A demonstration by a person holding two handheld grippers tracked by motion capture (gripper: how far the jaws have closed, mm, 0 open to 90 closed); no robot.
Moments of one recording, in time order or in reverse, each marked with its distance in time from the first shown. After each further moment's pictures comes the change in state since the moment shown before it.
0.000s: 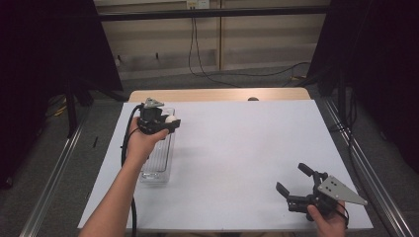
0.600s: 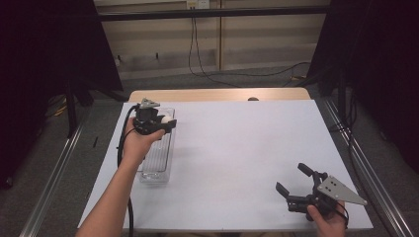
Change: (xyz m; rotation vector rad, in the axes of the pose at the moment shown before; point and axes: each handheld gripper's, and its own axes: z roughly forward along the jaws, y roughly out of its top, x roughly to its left) left arm 0.008 -0.003 -0.005 0.002 0.019 -0.004; right arm 0.000 0.000 0.000 0.000 0.004 -0.003
